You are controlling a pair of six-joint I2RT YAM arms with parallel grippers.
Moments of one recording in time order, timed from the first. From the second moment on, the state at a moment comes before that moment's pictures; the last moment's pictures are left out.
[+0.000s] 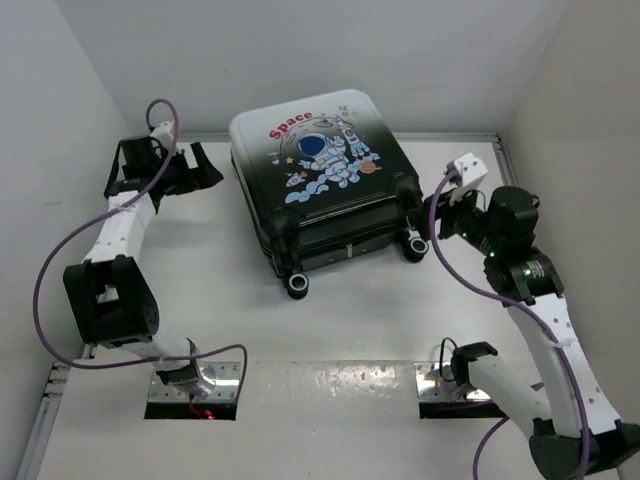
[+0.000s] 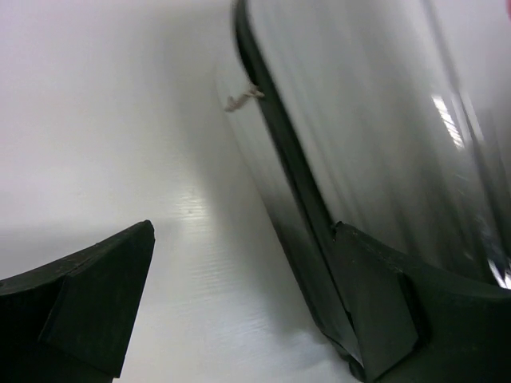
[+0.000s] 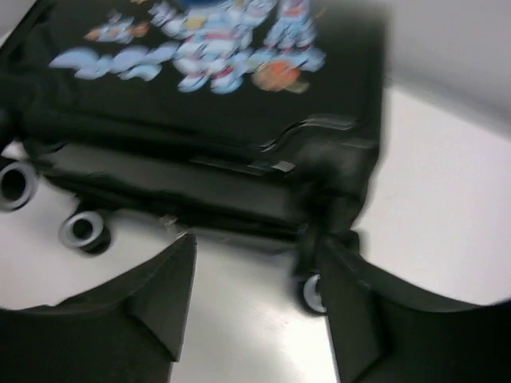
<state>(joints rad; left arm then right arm) 0.22 1.55 1.25 -0.28 0.49 -0.18 0.18 0.84 0.97 -0.39 -0.30 -0.13</state>
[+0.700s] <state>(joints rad) 0.09 0.93 0.84 -0.30 0.43 -0.09 0.71 1.17 0.19 0.60 -0.05 0.13</state>
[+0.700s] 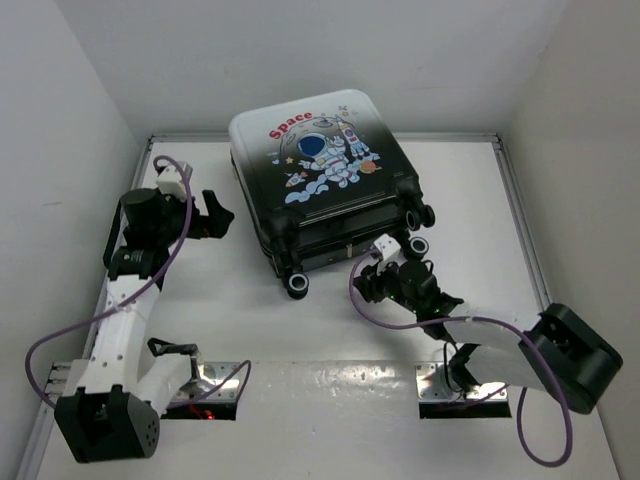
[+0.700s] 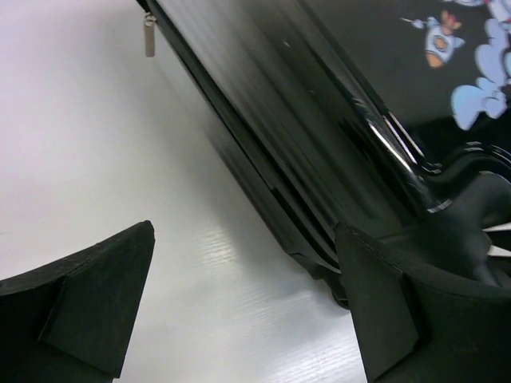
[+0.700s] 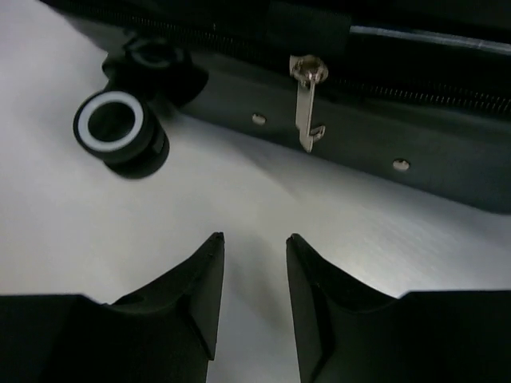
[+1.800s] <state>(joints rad) 0.11 0.95 0.84 -0.26 0.39 -0.09 0.68 1.56 0.31 1.07 0.01 0.19</state>
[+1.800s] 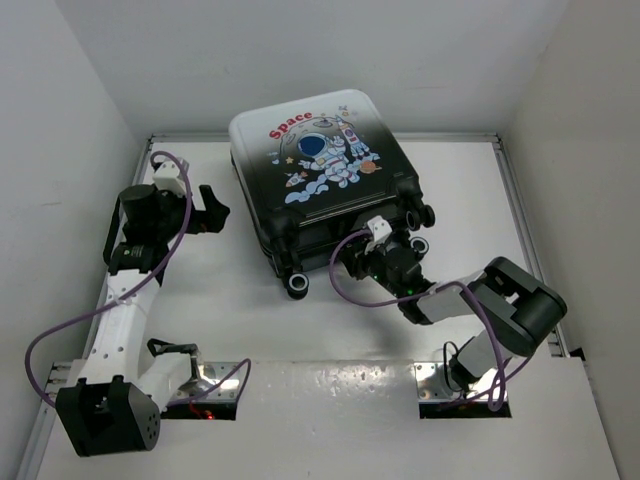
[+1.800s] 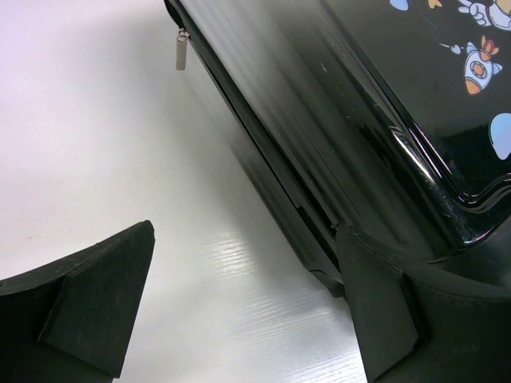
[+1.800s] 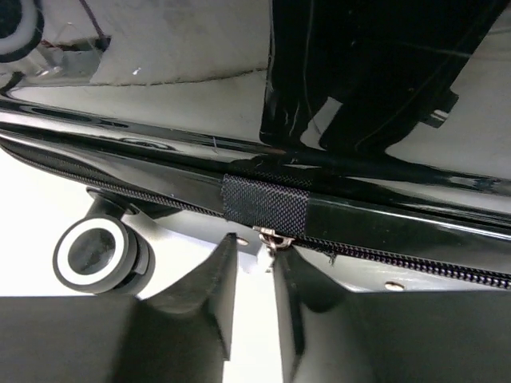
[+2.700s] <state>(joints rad) 0.03 0.88 0.92 -0.55 0.57 -0.10 0.67 1.49 0.26 1.05 0.03 0.17</state>
